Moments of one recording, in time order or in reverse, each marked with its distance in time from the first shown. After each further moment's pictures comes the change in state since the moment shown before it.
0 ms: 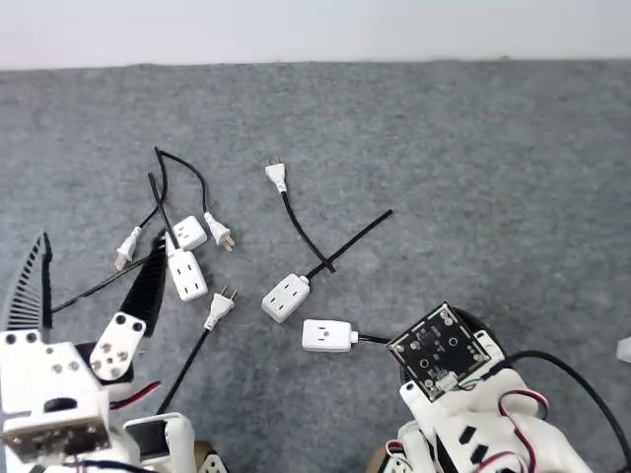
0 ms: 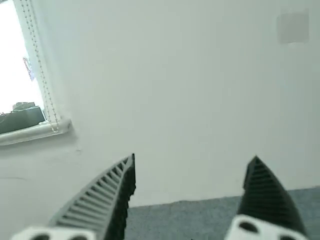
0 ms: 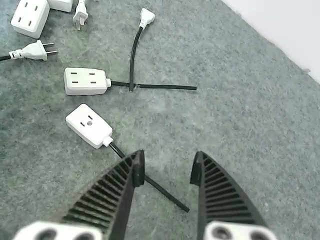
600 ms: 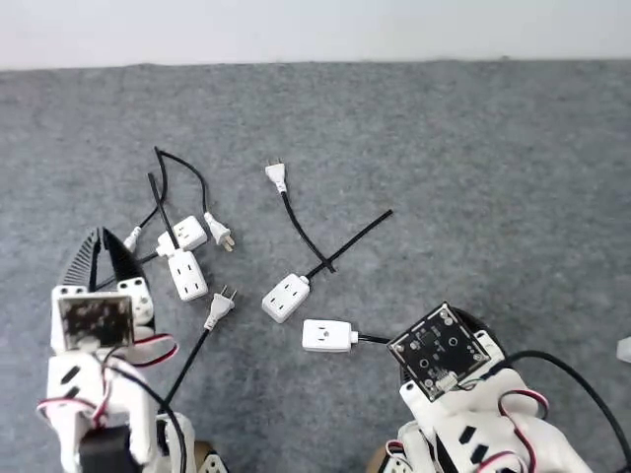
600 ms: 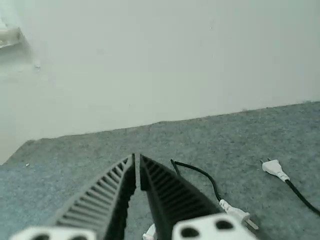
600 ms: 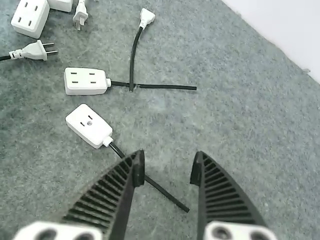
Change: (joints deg) left arm -0.1 0.0 22.9 -3.9 0.0; right arm 0.0 0.0 0.0 0.0 0.0
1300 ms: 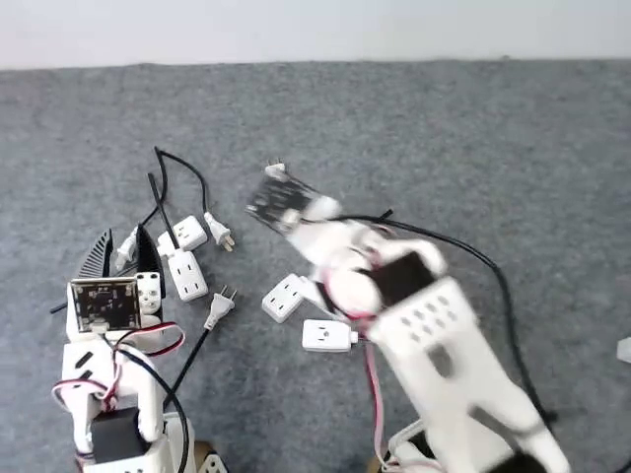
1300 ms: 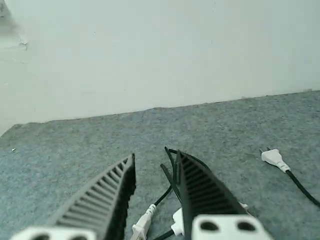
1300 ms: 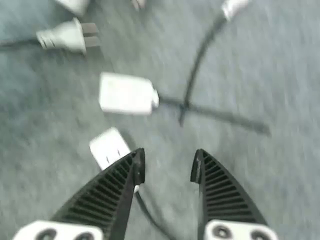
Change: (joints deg) left arm 0.0 0.5 10.0 -7.9 1.8; right arm -16.8 59.9 -11.1 -26.5 -1.3
